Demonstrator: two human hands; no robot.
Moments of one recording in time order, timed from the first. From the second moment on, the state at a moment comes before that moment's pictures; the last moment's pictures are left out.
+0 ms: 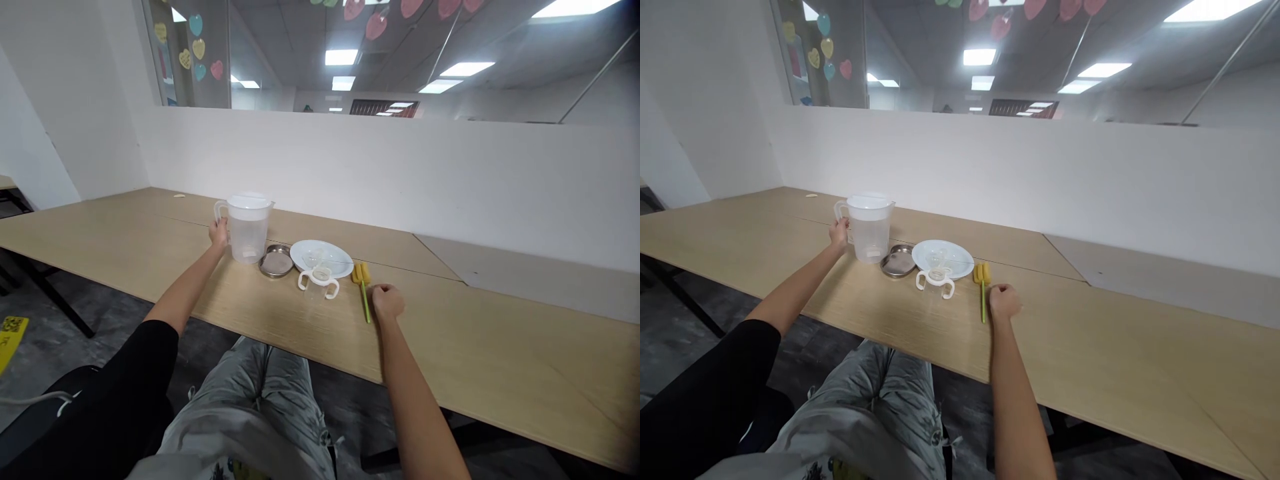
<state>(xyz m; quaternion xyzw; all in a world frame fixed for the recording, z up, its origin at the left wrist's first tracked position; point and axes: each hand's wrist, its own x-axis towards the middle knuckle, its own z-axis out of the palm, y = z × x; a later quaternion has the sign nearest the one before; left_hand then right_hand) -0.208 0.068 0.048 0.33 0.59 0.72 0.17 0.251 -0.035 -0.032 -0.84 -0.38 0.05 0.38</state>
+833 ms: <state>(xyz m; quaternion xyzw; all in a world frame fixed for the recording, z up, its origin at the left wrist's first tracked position) -0.227 0.050 0.031 0.32 0.66 0.67 0.10 0.253 -0.034 -0.033 -0.84 -0.38 0.06 0.38</state>
